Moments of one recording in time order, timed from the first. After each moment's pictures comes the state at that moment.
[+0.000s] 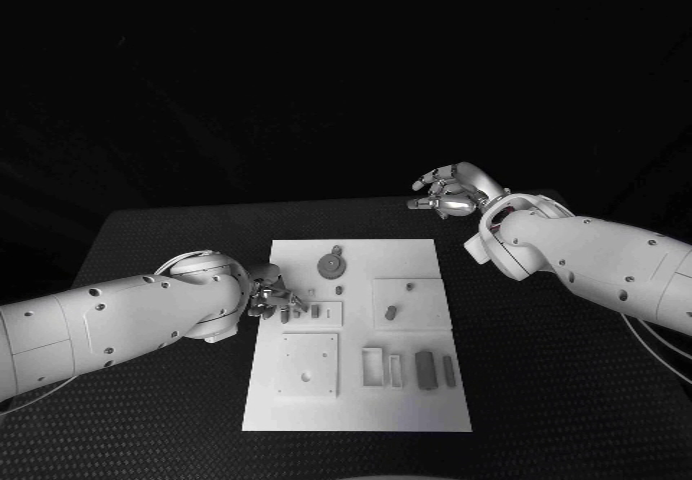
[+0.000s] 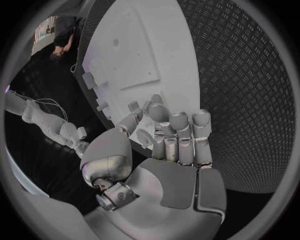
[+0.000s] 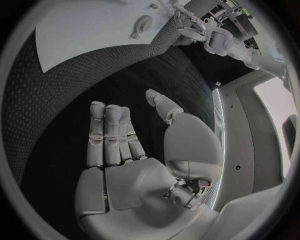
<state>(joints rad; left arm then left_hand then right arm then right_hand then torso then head) 1.28 -0.74 -0.24 1.39 -1.15 0.01 -0.43 0.58 -0.10 0.59 -0.12 0.05 1.19 0.00 0.36 0.66 1.40 -0.10 0.92 0.69 1.22 -0.17 1.28 0.66 0.10 0.87 -0.11 1.28 1.03 1.27 -0.70 -0.06 1.19 -0.88 -0.46 0.12 0.98 -0.20 0.53 -0.22 0.32 0.78 0.18 0.27 0.43 0.88 0.07 1.06 0.84 1.15 -0.04 1.00 1.00 0.23 1.04 0.03 0.83 1.27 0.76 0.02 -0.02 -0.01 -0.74</state>
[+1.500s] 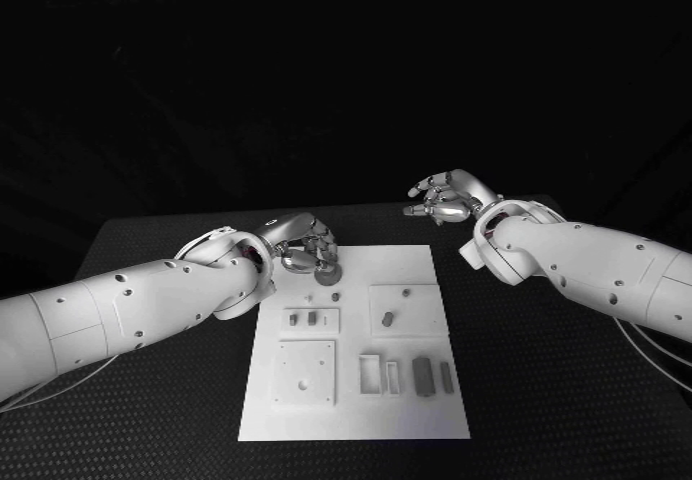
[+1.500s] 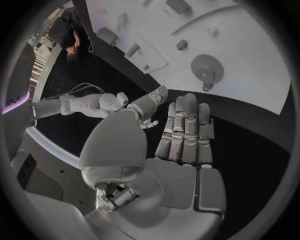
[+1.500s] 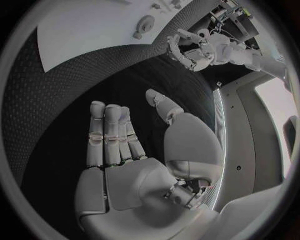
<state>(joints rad) 1.29 -0.63 -0.17 1.28 -1.20 -0.35 0.10 1.16 -0.18 0.64 -0.28 0.06 0.91 0.15 0.25 0.60 1.12 0.10 0.24 0.30 1.00 0.01 0.90 0.49 0.05 0.61 -0.06 1.06 0.89 1.27 -0.69 -0.06 1.17 -0.87 -0.46 0.12 0.98 -0.20 0.53 -0.22 0.33 0.78 0.18 0.28 0.43 0.87 0.07 1.06 0.83 1.13 -0.04 1.00 0.99 0.23 1.03 0.04 0.82 1.27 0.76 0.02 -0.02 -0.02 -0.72</state>
